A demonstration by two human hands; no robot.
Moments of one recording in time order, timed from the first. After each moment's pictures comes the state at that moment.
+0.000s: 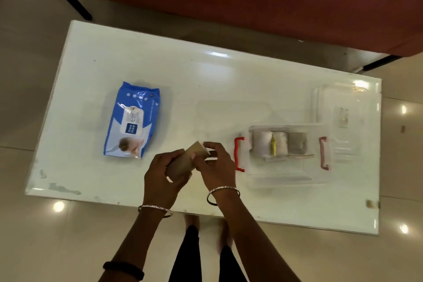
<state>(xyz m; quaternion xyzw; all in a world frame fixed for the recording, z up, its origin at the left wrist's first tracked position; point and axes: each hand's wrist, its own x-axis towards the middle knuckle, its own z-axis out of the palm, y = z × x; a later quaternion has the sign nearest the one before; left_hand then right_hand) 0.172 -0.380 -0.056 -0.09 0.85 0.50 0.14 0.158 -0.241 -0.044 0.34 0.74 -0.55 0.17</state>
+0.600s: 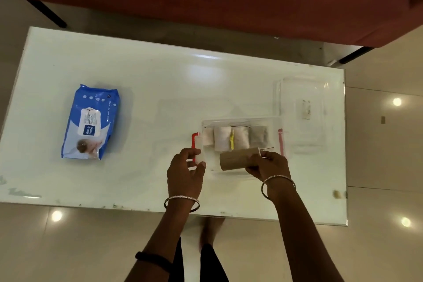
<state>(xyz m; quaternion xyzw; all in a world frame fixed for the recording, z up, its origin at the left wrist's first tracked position) 0.190 -0.209 -0.033 -0.18 0.83 0.49 0.18 0.201 -0.011 -0.041 0.58 0.56 -0.57 0.14</state>
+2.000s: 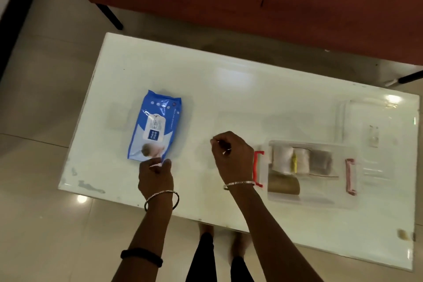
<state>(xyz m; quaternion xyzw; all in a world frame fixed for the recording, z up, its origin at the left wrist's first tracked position) 0.142 -0.389 -0.062 -0.48 0.74 0.47 0.05 0.113 -0.226 -0.036 0.15 0.87 -0.46 0.00</state>
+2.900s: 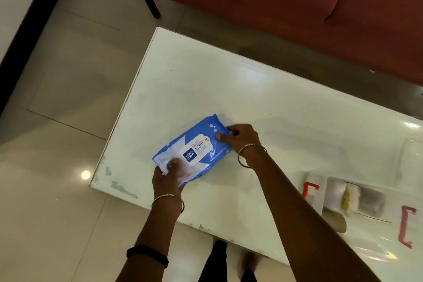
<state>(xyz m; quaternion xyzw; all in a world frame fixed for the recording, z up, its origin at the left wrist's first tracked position) 0.108 -0.491 -0.090 -0.52 0.52 0.67 0.09 -0.011 -0.317 -0.105 0.19 0.81 -0.44 0.35</state>
